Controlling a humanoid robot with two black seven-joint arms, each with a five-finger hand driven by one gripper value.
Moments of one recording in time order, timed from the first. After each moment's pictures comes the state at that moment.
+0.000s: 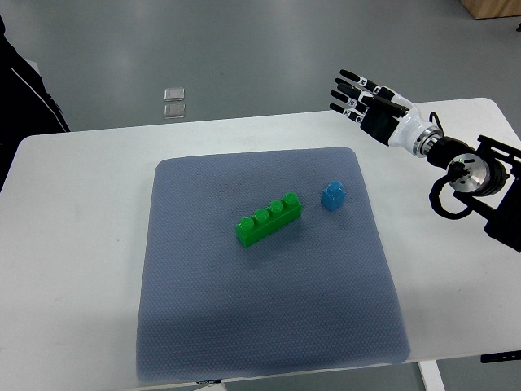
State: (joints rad) left arm 0.04 0.00 -0.09 -0.17 0.07 0.01 0.13; right arm 0.90 -0.36 0.37 0.75 0.29 0.33 0.18
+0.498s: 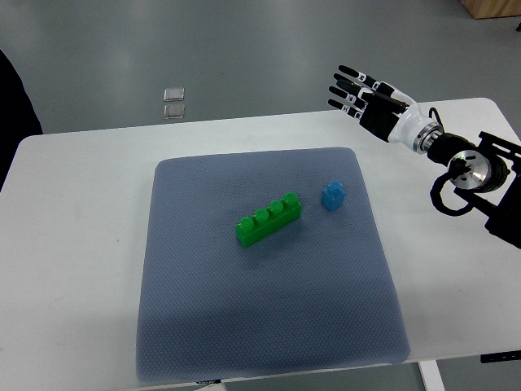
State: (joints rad) left arm 0.04 0.00 -0.09 -0.16 0.07 0.02 0.13; right arm 0.91 -0.36 0.37 0.75 0.27 0.35 0.18
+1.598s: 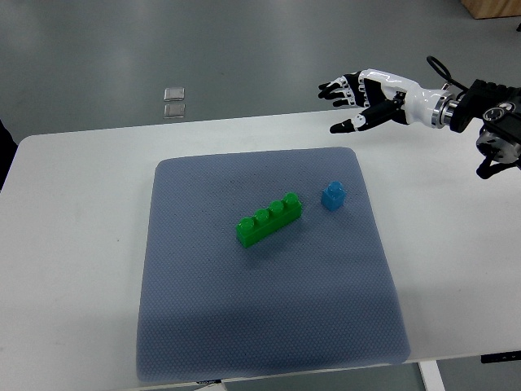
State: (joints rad) left arm 0.04 0.00 -0.09 -0.16 0.07 0.02 0.13; right arm 1.03 -0.47 0.37 0.77 -0.74 0.45 0.31
